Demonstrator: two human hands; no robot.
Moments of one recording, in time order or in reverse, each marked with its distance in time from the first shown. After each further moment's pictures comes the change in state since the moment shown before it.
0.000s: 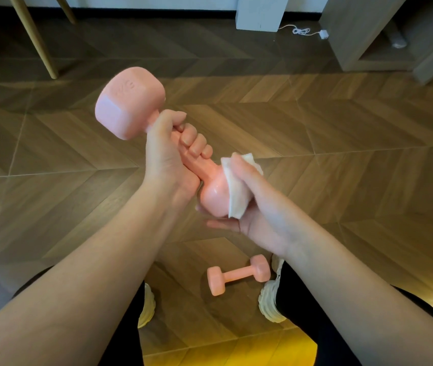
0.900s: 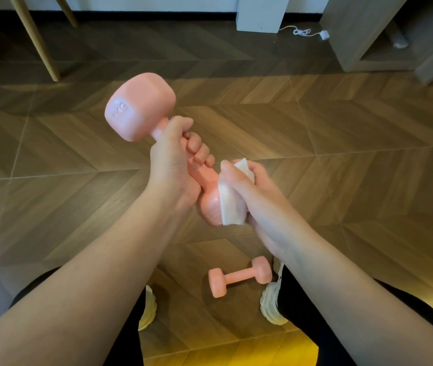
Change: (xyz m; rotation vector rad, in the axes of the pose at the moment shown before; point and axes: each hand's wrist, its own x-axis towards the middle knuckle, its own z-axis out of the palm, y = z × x) left_hand -0.002 -0.005 -0.001 0.095 0.058 -0.030; right_hand 0.002 0.005 0.003 -0.428 0.246 -0.208
